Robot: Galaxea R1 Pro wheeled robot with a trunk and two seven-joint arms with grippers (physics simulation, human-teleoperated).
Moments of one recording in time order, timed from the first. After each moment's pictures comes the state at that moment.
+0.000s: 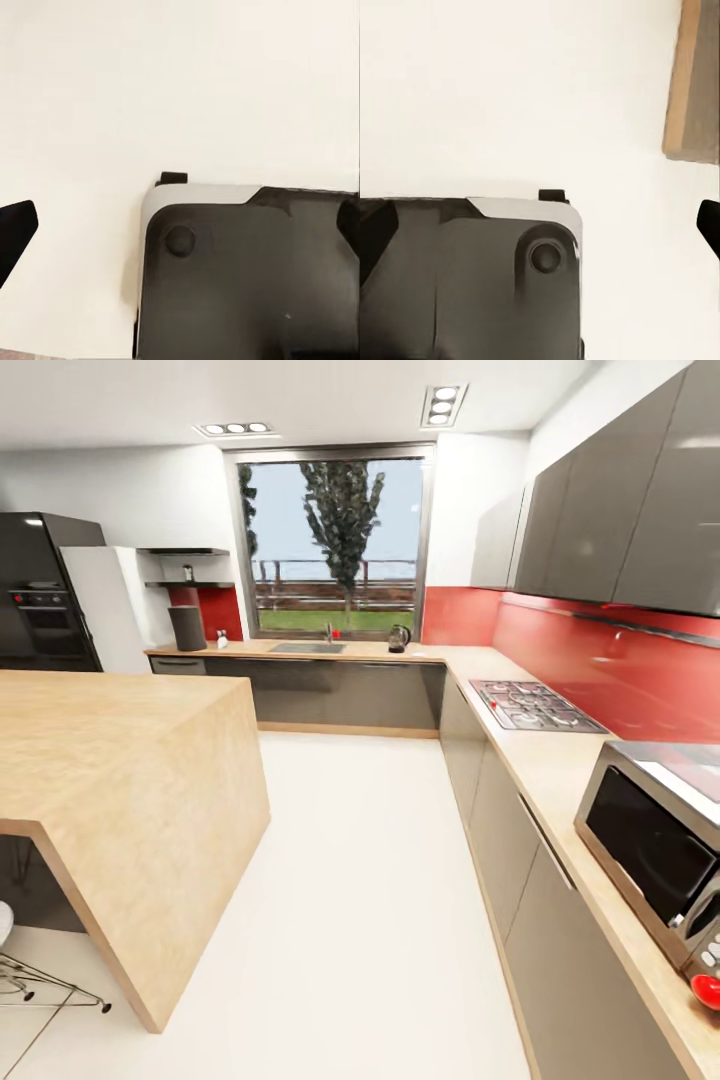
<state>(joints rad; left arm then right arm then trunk) -0.13 0.02 0.00 -0.10 0.07 -0.17 0.00 0.00 0.00 0.00 -0.41 0.00 -0.03 0.00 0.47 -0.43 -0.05</state>
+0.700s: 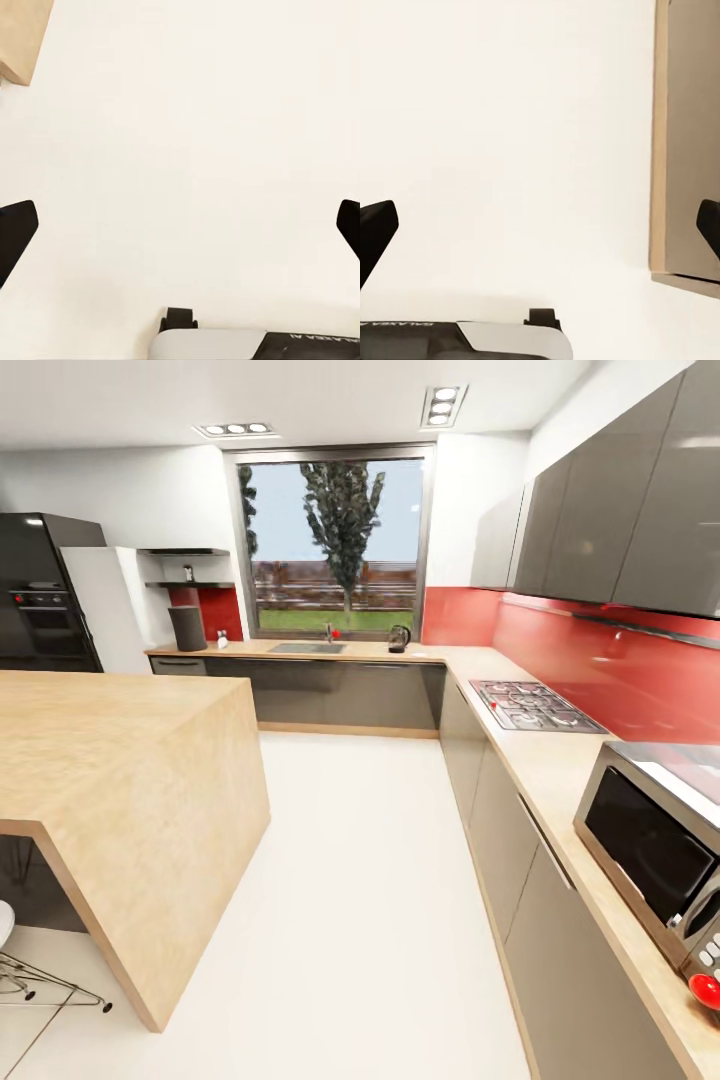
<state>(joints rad) -0.14 0.04 0.00 -0.39 0.07 -0.17 0.00 0.00 -0.02 0.00 -0.55 0.01 -0.19 0.00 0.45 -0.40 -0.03</state>
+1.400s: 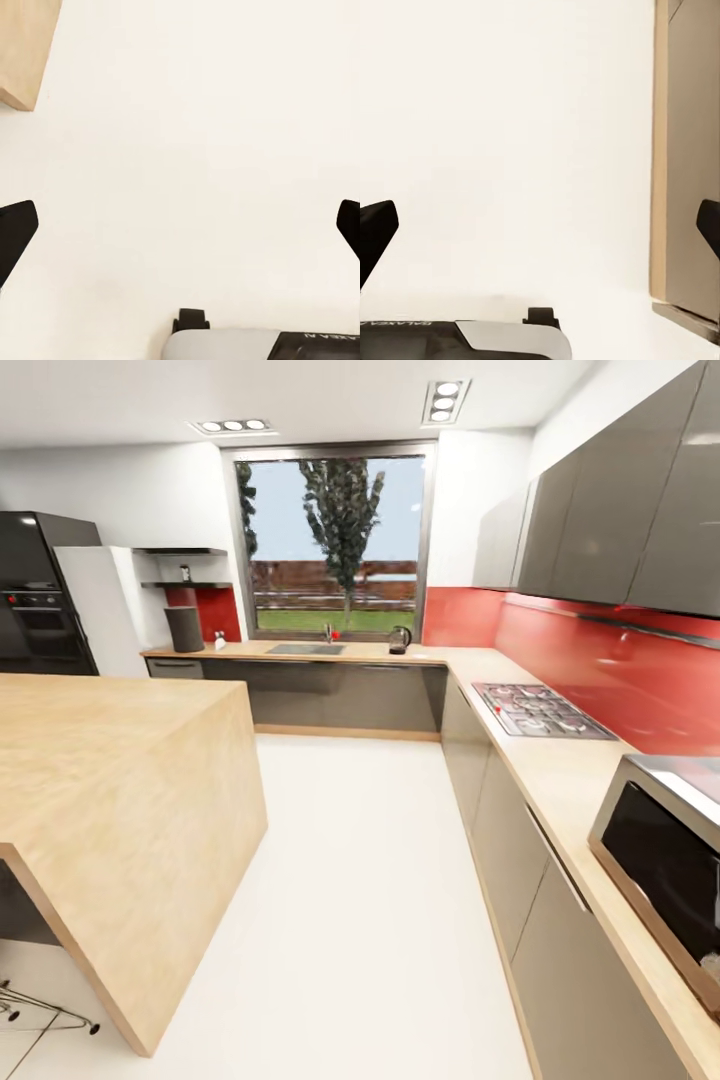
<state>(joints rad) -0.14 0.06 0.00 -0.39 0.06 -0.17 -0.01 0.00 -0.02 0.00 -0.55 0.01 -0.19 0.00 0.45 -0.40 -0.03</state>
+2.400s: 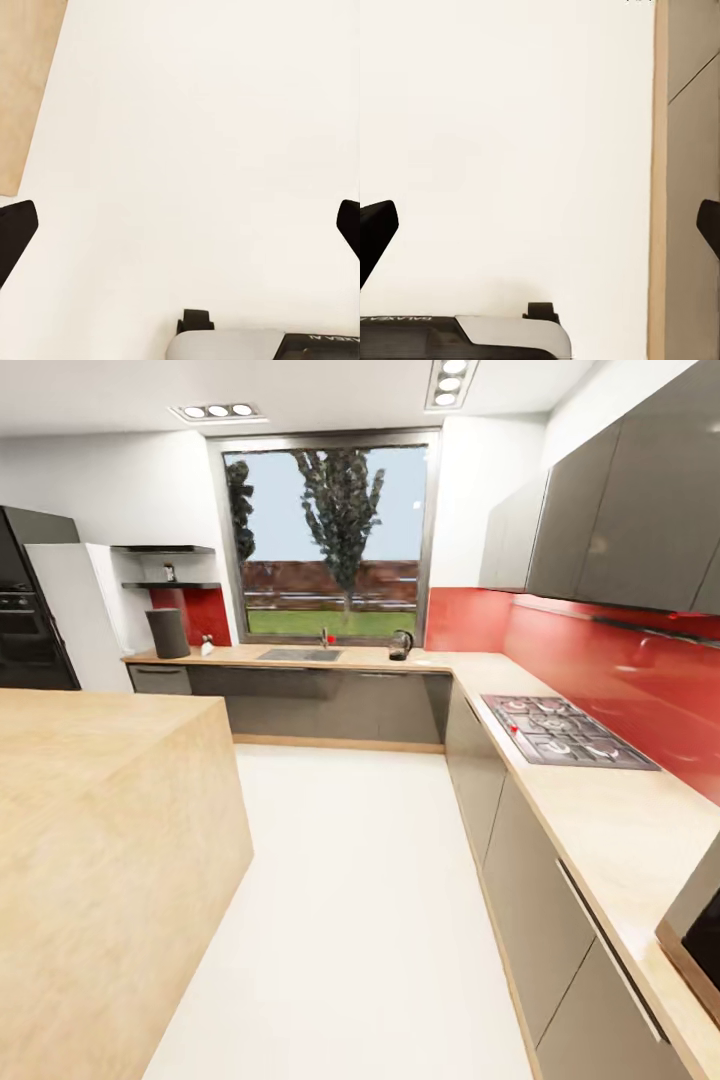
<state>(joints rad) -0.14 0.06 0.00 -0.38 0.06 -0.18 0.00 0.00 -0.02 0.00 -0.54 0.01 -0.19 0.00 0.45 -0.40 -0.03</state>
